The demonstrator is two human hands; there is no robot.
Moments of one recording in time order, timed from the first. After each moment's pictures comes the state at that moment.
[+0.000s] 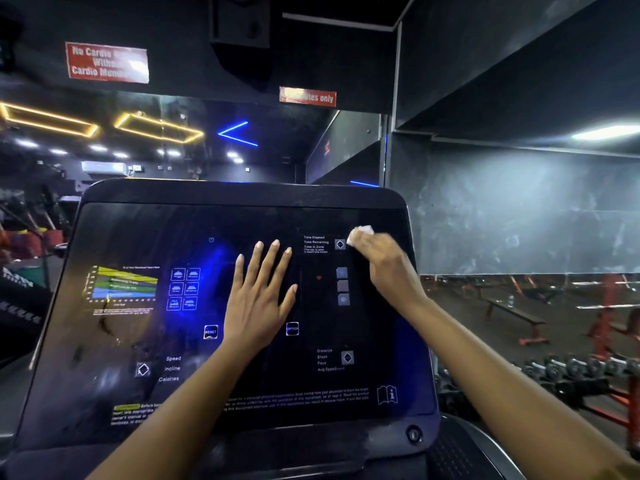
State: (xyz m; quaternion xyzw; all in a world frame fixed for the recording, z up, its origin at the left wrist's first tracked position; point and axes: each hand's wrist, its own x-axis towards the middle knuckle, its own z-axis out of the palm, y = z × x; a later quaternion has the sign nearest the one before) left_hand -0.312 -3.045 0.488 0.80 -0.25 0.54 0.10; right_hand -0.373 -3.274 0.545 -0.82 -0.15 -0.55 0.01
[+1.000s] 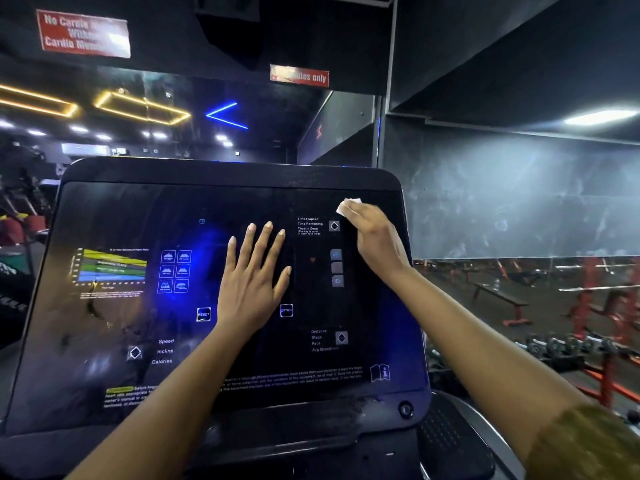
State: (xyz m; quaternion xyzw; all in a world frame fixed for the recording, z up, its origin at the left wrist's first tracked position) left_hand -0.311 -3.045 0.486 0.79 -0.25 0.55 0.10; right_hand -0.365 -3.261 0.560 -0.81 -0.14 -0.57 0.03
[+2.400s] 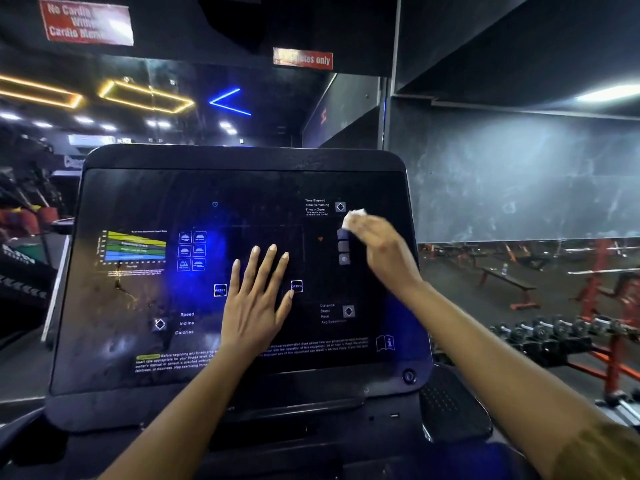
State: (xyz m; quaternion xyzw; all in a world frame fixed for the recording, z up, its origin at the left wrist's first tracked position) left_hand -0.338 -3.021 0.427 0.81 -0.27 0.52 0.08; right_hand -0.395 -3.257 0.511 -0.83 -0.16 -0.54 0.05
